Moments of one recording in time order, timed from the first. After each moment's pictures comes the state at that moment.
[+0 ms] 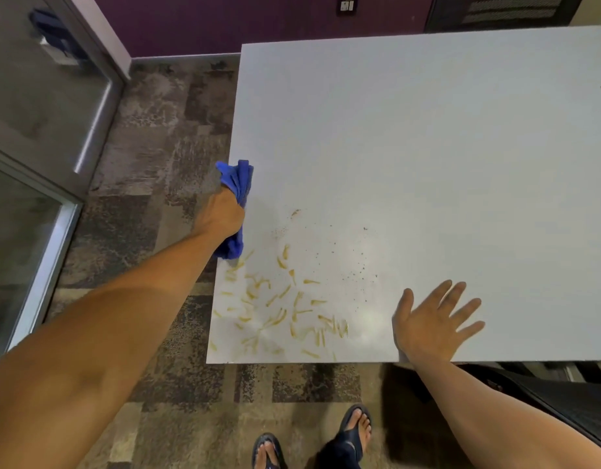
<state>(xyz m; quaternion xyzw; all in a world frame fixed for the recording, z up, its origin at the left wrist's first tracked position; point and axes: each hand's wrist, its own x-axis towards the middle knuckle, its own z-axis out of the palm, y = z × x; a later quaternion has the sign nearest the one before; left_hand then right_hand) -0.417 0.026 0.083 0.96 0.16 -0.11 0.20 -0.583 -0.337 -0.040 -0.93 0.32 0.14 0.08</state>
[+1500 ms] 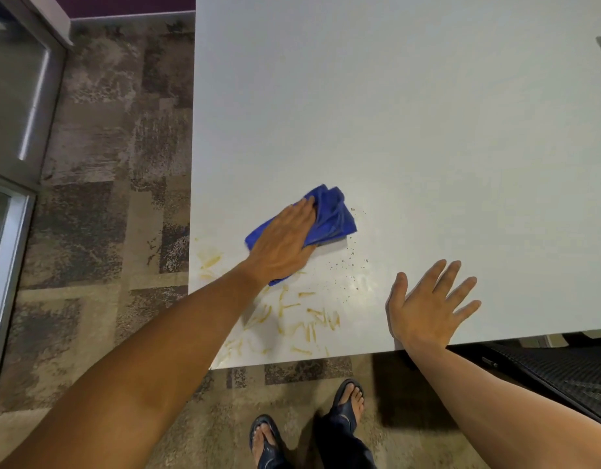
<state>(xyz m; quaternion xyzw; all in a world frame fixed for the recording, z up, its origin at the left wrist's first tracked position) -0.458 -0.078 -0.016 0.94 -0.26 -0.07 0.22 -0.584 -0.333 -0.037 -0.94 0.33 0.10 0.03</state>
